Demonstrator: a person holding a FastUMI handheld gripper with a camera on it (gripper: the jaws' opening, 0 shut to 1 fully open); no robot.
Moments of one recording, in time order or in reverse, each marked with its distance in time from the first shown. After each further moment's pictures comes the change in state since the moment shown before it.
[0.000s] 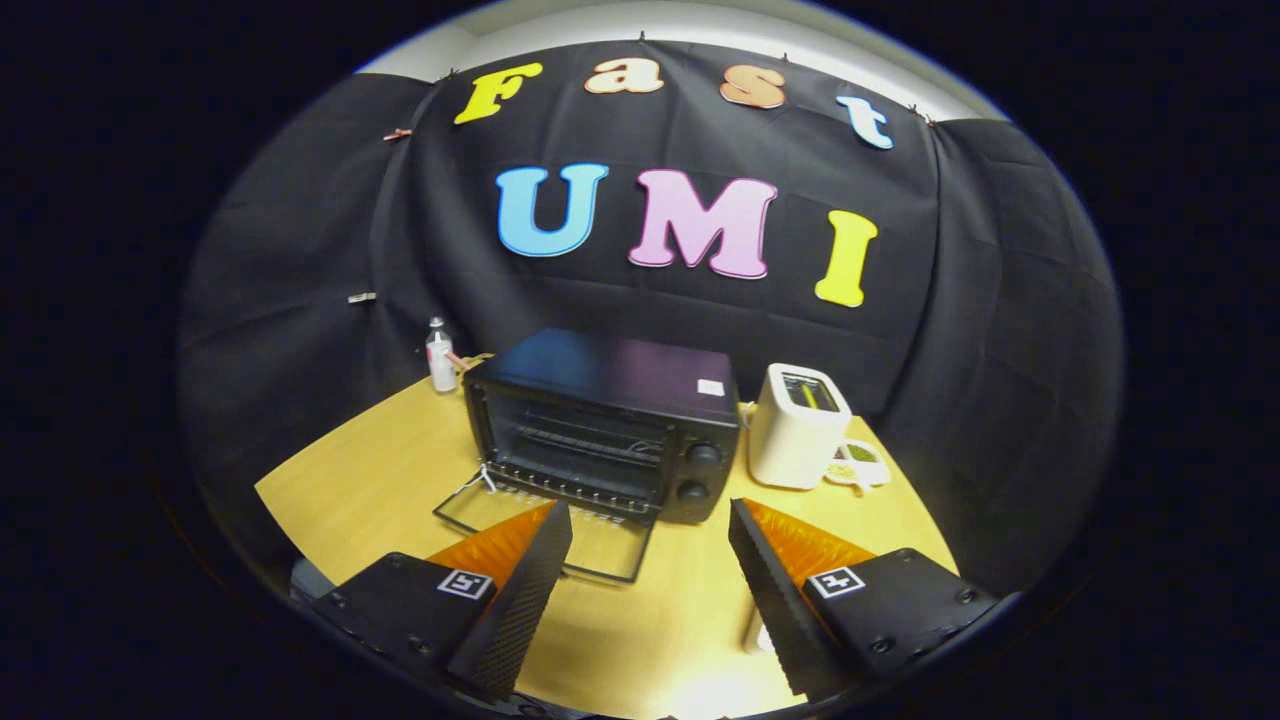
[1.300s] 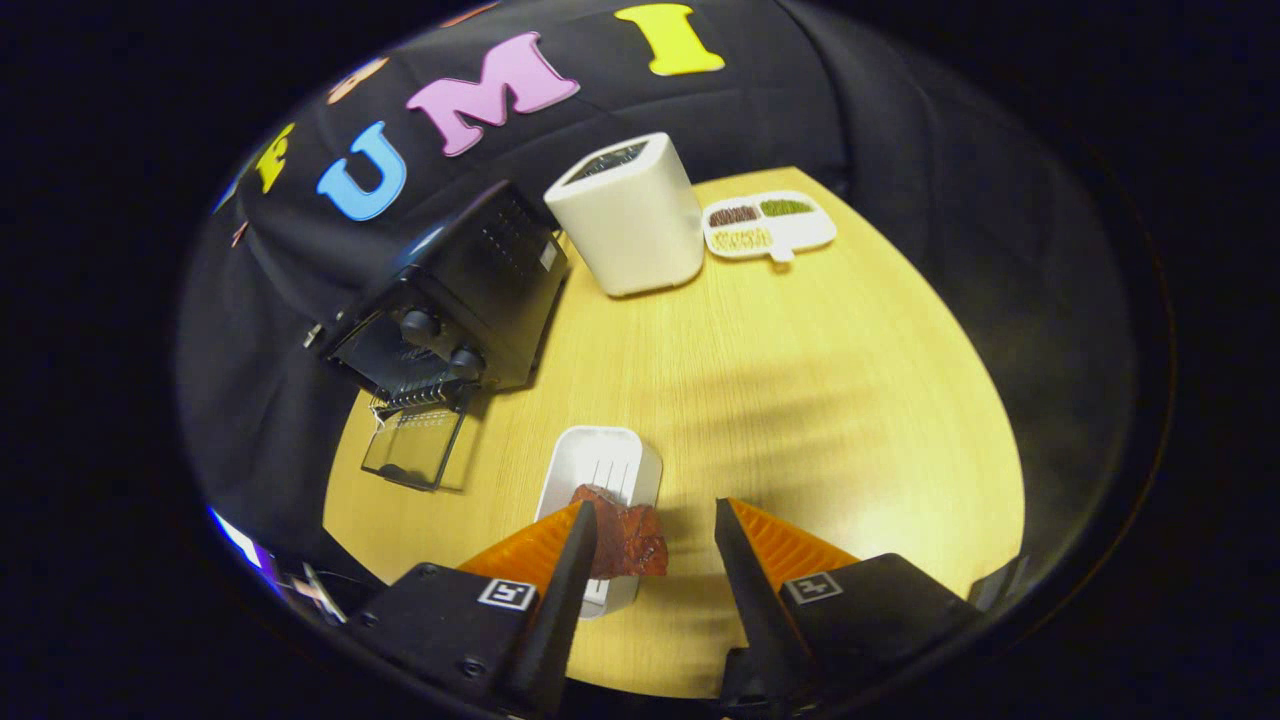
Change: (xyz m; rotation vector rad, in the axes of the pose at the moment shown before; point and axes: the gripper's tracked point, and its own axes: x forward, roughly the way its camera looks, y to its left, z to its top) arm 0.060 -0.189 -0.193 0.532 0.614 0.173
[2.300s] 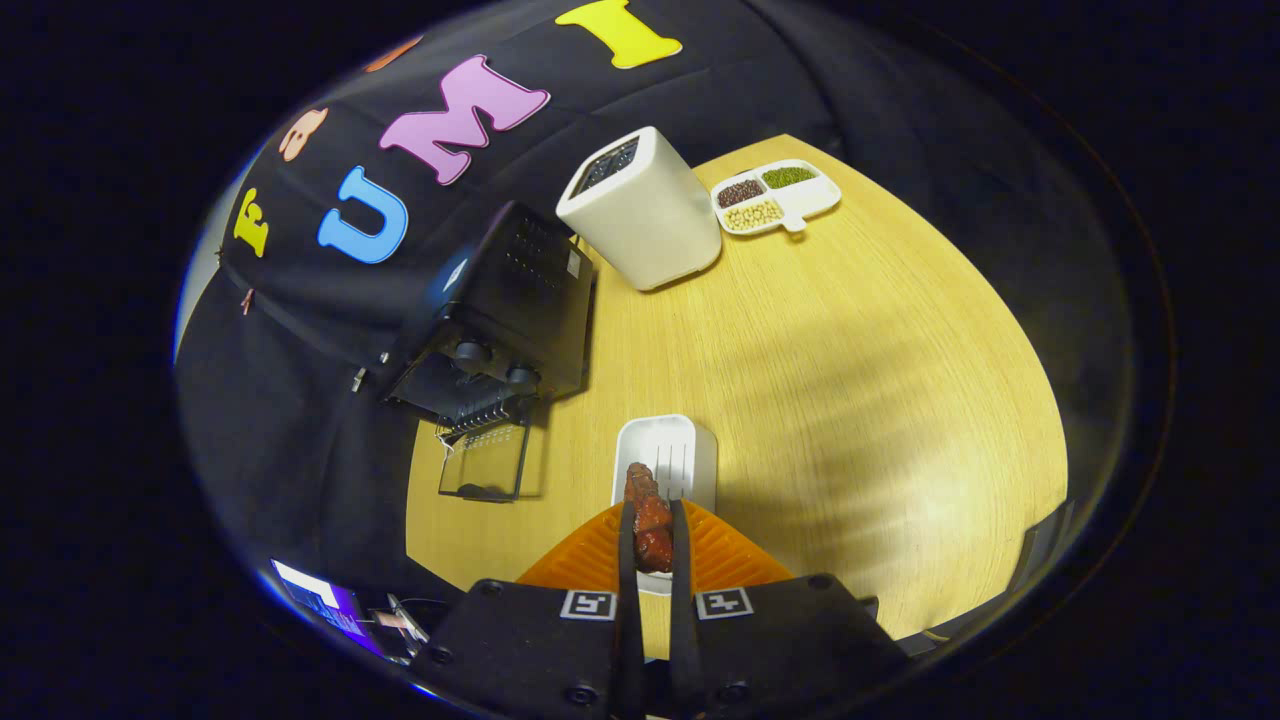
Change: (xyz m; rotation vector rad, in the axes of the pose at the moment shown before) arm -0.041 0.037 0.020 0.084 -0.007 0.106
